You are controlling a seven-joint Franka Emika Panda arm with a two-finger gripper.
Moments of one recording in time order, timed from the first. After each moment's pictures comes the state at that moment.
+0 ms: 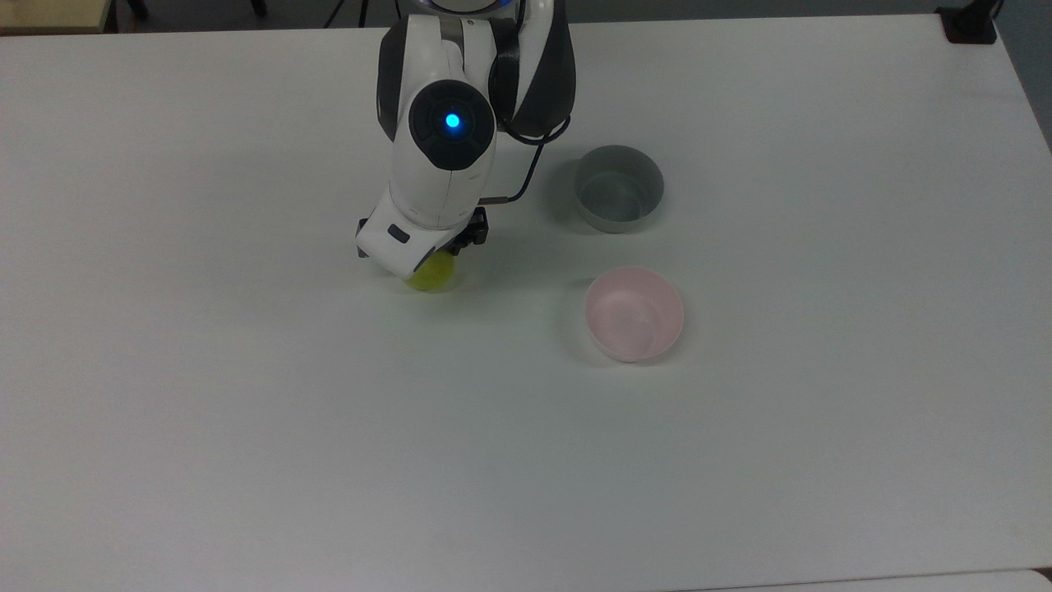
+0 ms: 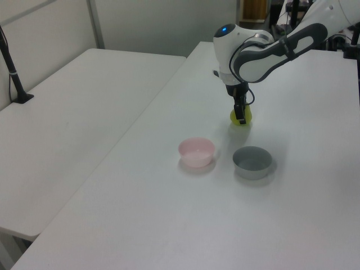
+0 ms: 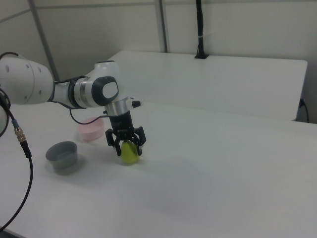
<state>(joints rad) 0.23 0.49 -0.21 -1.67 -0.13 1.98 -0.14</state>
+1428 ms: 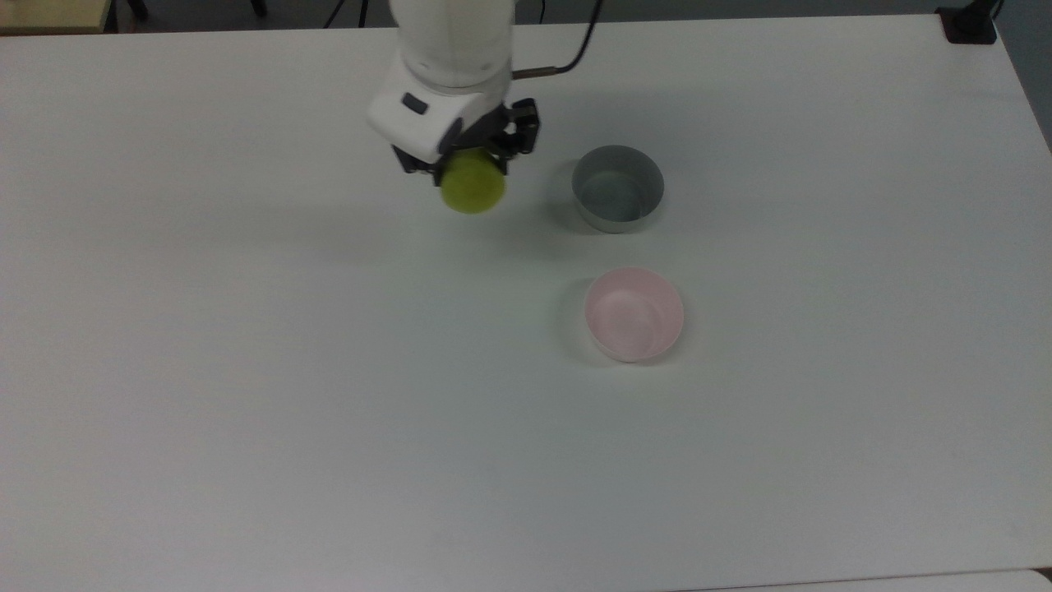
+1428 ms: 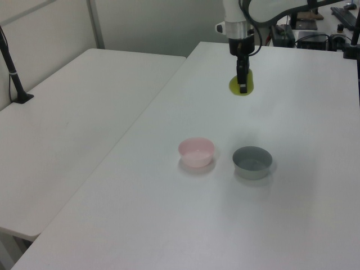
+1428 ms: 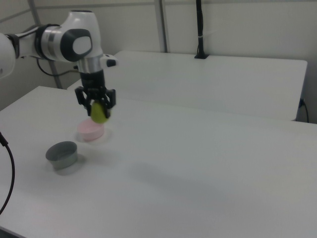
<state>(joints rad) 0.40 0.30 -0.33 -1.54 0.10 1.72 -0.17</state>
